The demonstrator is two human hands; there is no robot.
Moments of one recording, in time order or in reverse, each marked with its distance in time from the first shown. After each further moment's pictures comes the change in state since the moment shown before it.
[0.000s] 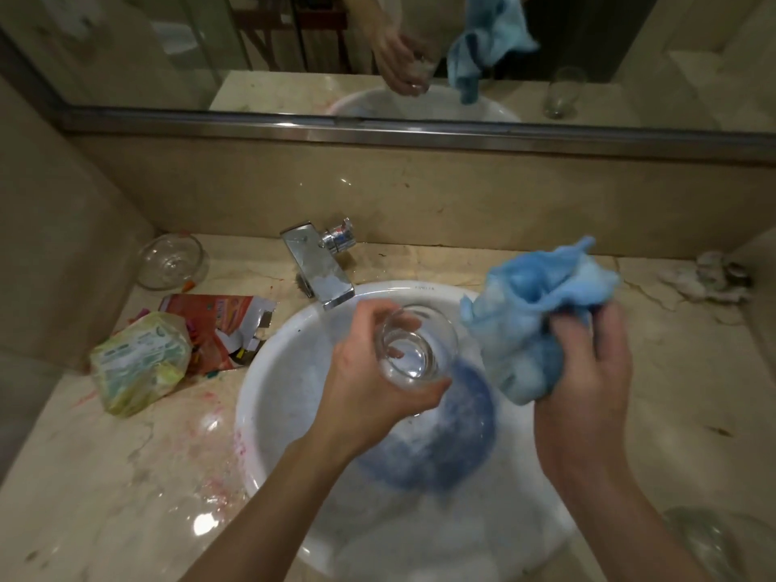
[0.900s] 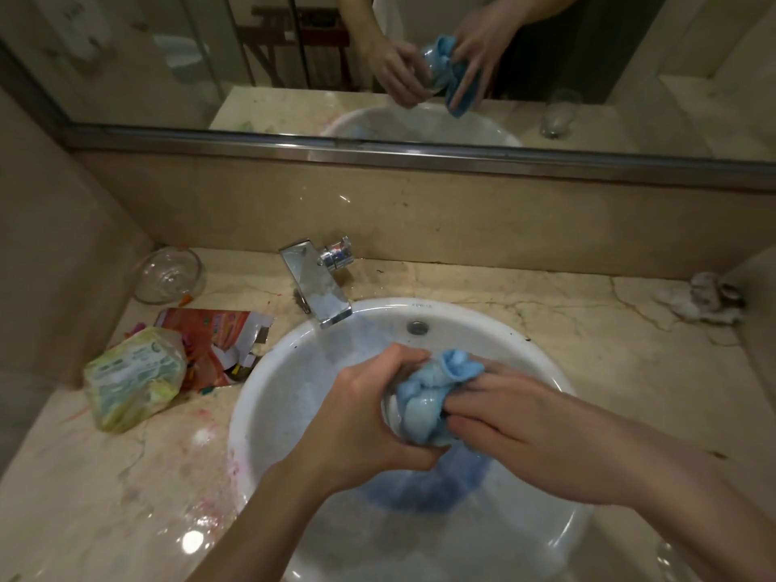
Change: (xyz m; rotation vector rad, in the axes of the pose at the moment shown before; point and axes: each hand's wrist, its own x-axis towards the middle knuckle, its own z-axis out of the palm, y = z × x) left_hand -0.001 0.002 -0.014 0.121 -0.240 0.202; right_hand 0.028 -0.022 -0.004 -1.032 -1.328 -0.304
